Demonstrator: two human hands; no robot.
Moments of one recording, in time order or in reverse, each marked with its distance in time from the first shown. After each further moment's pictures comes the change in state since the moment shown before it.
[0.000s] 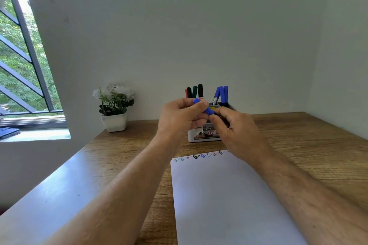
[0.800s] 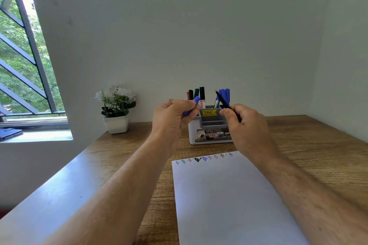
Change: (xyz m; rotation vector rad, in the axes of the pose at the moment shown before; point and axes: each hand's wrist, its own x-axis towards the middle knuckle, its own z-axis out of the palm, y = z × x) left_hand 0.003 0.008 -0.009 -0.340 0.143 -0.061; right_hand 0.005 0.000 -0.005 0.008 0.194 0.132
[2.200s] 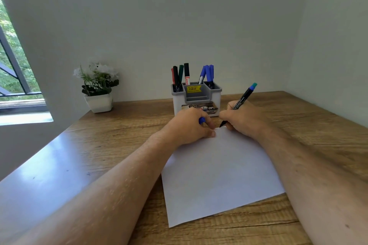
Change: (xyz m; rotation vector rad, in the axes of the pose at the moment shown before) left_hand -0.012 -0.058 0.013 1.427 -0.557 0.105; right_hand -0.013 0.023 -0.031 -0.081 -0.304 0.450
